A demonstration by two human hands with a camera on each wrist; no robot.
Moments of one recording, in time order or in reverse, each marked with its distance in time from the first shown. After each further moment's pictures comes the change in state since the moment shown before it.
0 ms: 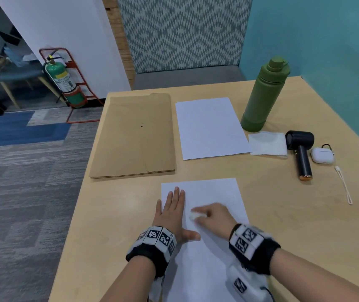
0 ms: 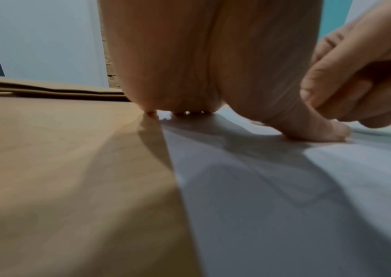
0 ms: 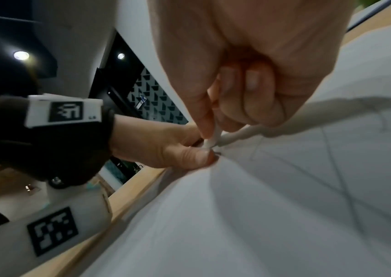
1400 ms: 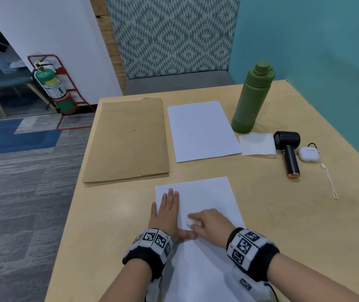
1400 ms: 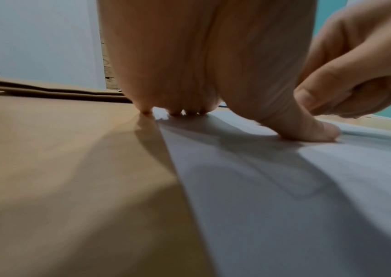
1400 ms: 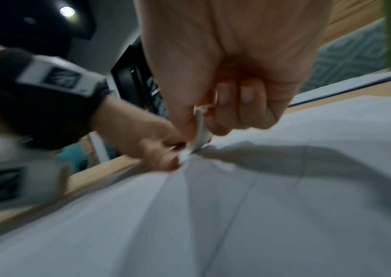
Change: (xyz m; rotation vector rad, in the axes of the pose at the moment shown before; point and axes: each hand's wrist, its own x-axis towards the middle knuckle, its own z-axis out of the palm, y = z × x) left_hand 0.001 0.001 0.000 -0.023 0.036 -0.010; right_hand -0.016 0.002 0.003 -0.295 -0.067 -0.102
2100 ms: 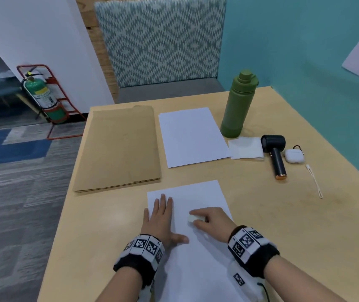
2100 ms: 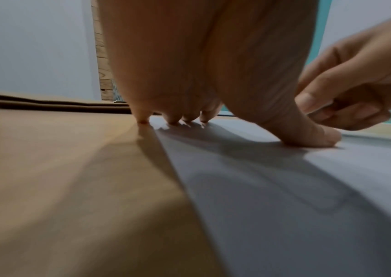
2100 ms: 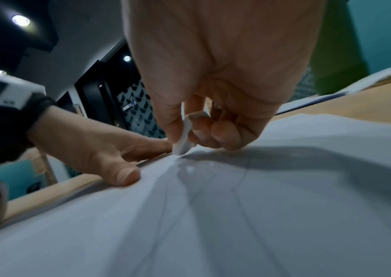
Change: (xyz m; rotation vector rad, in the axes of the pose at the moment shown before) left_hand -0.006 0.006 -0.009 0.006 -0.007 -0.004; right_hand -0.002 0.025 -0.013 0.214 0.141 0.013
